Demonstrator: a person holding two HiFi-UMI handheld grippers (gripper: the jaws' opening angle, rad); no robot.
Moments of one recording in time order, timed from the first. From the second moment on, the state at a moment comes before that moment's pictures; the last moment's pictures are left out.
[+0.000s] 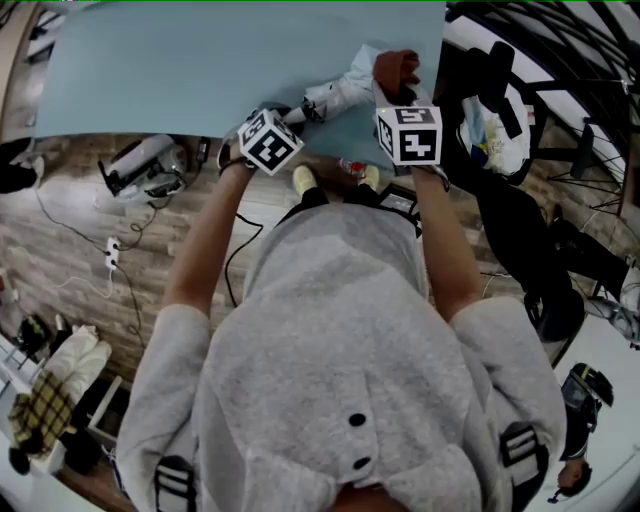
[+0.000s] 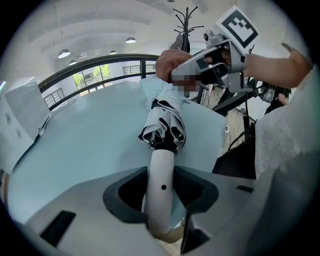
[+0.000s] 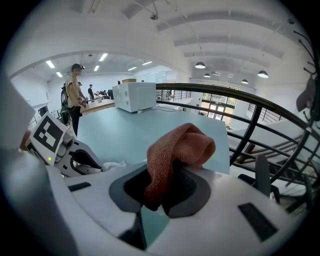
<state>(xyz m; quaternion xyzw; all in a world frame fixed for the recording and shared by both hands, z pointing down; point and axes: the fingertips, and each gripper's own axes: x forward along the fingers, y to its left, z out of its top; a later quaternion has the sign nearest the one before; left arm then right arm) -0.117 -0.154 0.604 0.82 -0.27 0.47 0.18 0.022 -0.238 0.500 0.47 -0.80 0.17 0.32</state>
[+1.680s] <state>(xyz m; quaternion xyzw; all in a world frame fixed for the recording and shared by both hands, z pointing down) -0.124 -0.155 0.608 0.82 -0.27 0.48 0.18 -0.024 -0.221 0.523 0.44 -0.81 0.20 0.33</state>
